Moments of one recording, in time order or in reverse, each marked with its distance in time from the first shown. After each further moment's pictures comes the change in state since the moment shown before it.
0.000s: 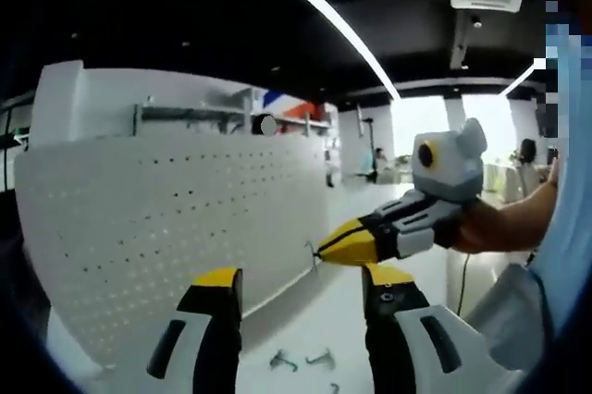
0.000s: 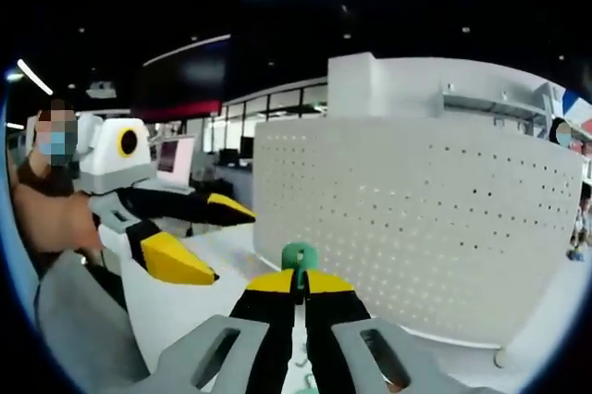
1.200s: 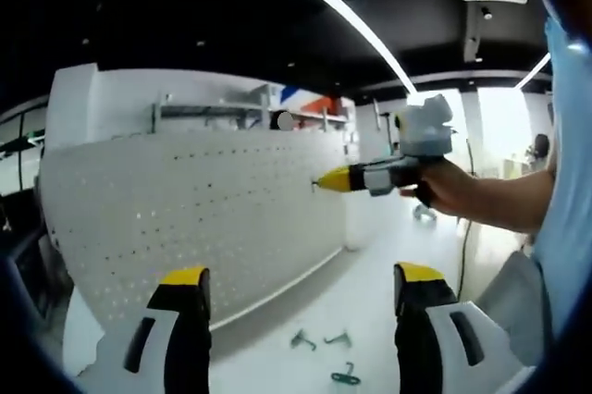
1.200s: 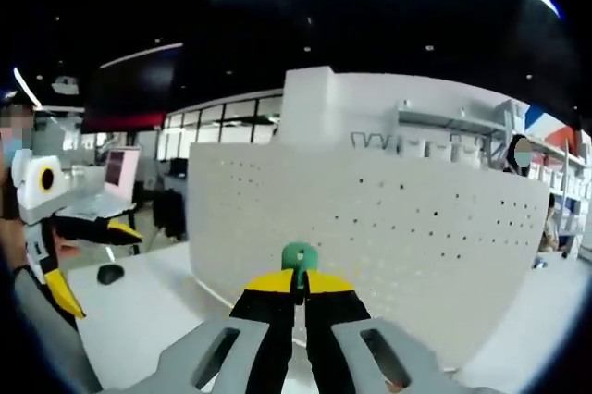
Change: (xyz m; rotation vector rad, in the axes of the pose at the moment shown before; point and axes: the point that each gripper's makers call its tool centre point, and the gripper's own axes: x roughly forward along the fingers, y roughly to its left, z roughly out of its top) left arm -0.037 0.020 -0.009 -0.010 0.021 0.091; right arm 0.014 -0.093 0.050 -0.021 -0.066 -0.271
